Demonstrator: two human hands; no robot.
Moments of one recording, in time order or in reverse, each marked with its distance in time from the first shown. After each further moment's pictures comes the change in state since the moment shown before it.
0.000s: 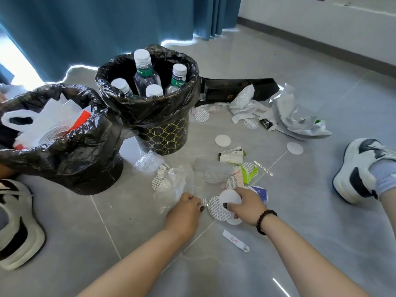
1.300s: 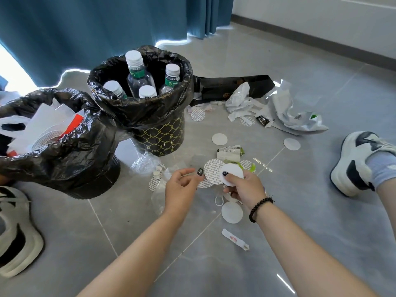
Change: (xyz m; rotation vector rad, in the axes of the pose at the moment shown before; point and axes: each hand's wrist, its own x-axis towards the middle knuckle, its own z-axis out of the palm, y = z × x) left_hand 0.013 0.042 -0.041 -1.131 0.306 -0.215; right_hand 0.002 -0.039 -0.012 0.830 0.164 0.106
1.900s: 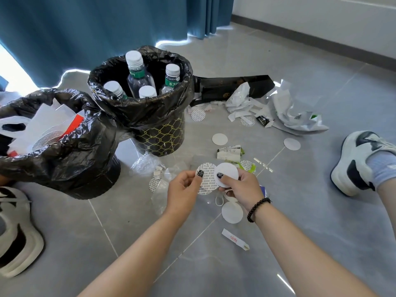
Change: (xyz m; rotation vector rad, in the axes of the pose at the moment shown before) left_hand 0.001 -0.004 0.001 0.099 -0.046 0.101; right_hand -0.009 -0.004 0.008 -0.062 -0.016 -0.073
